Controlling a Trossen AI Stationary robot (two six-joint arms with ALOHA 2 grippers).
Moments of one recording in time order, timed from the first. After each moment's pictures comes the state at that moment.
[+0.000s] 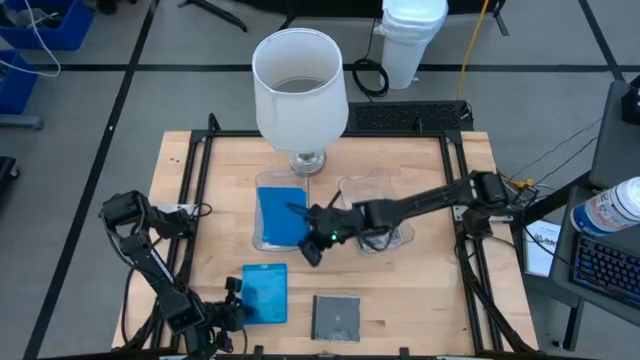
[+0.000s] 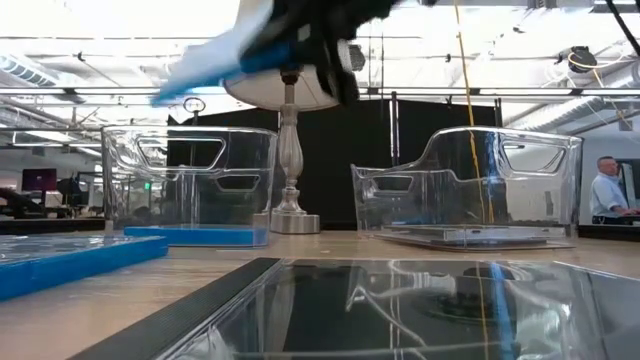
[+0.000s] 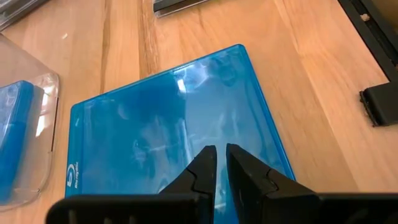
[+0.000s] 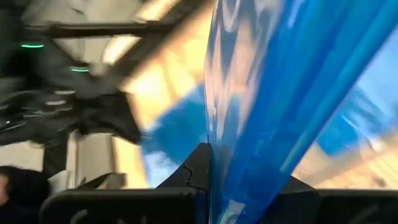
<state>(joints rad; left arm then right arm) -1.10 1.73 0.91 -0.39 -0.68 -0.71 0.16 1.85 1.39 -0.16 -0.02 0.80</state>
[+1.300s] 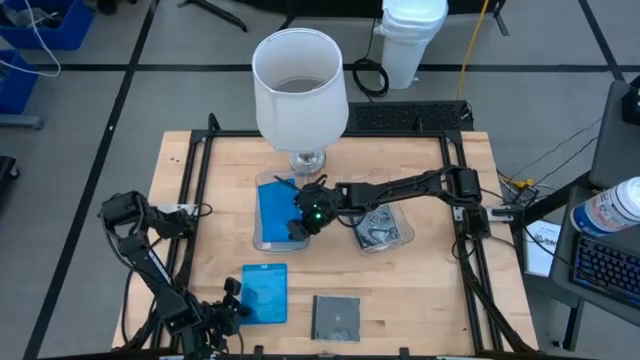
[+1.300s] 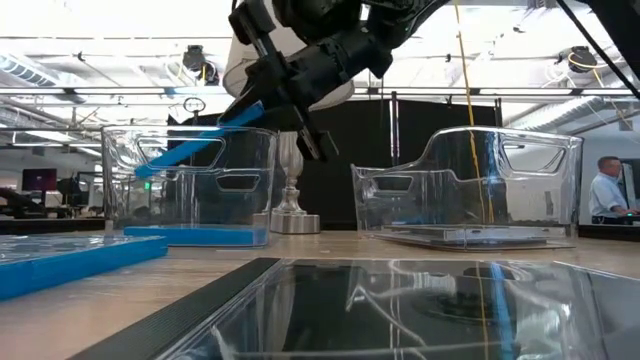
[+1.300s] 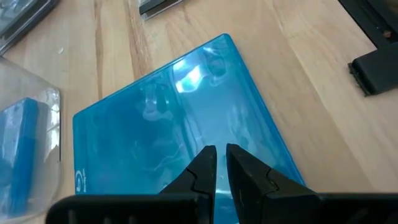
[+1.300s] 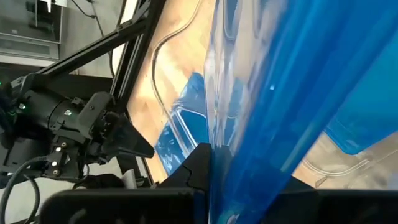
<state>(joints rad) -1.12 1.73 0.91 -0.42 -0.68 -0.62 -0.02 2.03 1.48 -0.11 -0.37 1.06</state>
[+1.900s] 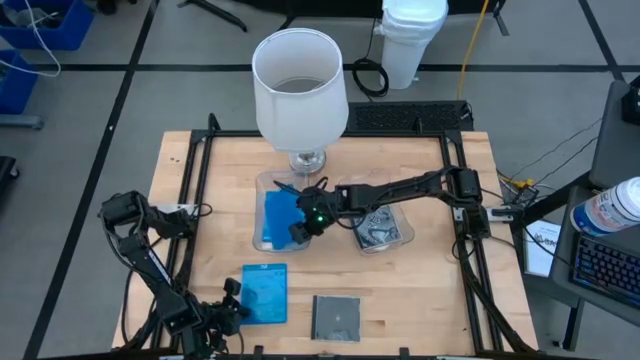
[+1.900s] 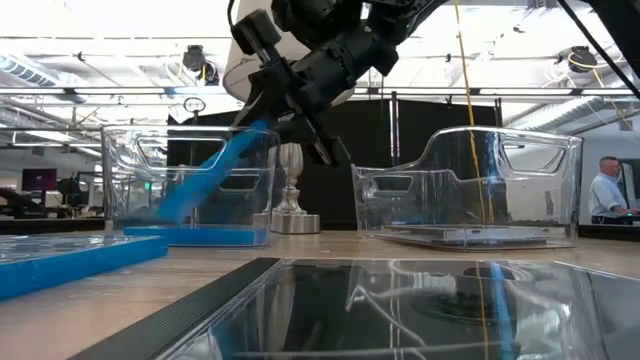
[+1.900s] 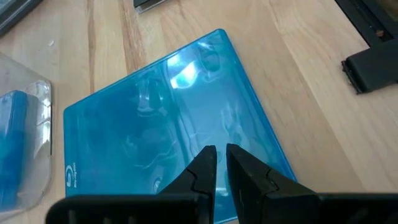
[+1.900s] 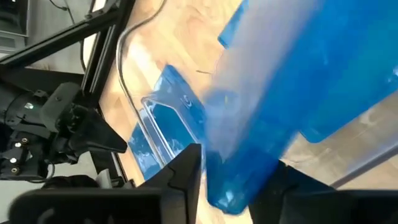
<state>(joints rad) -1.12 1.73 0.91 -0.42 -0.66 -0.64 -0.01 2.03 1.48 -0.20 -0.31 1.01</state>
